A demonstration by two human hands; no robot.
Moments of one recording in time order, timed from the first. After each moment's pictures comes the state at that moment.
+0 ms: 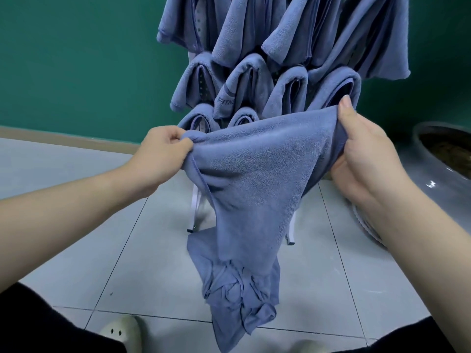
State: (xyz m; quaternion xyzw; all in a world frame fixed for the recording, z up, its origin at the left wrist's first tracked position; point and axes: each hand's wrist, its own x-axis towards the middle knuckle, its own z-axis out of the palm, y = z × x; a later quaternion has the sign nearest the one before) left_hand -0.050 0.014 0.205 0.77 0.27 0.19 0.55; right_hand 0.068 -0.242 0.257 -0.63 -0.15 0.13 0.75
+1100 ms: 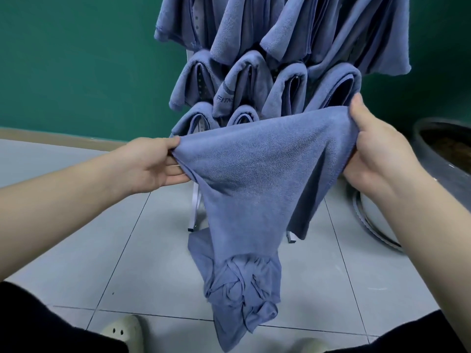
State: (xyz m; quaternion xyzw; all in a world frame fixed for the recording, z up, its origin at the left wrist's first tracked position) left_hand -0.050 0.024 0.209 0.56 0.35 0.06 0.75; right_hand 0.083 -0.249 0.262 -0.61 -0.07 0.14 0.78
